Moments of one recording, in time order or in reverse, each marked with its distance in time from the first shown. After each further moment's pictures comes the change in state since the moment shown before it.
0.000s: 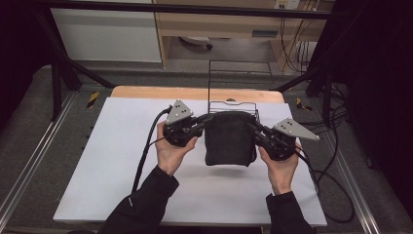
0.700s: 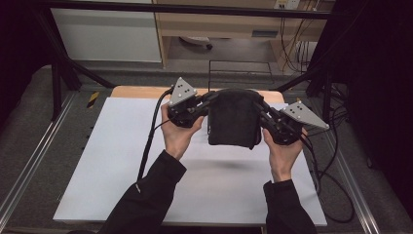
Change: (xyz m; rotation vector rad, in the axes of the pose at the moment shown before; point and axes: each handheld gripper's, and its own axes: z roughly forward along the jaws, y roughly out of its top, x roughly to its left) left arm 0.004 0.046 0.011 -0.135 0.049 0.029; right arm -0.007 0.040 0.004 -0.145 -0.077 -0.020
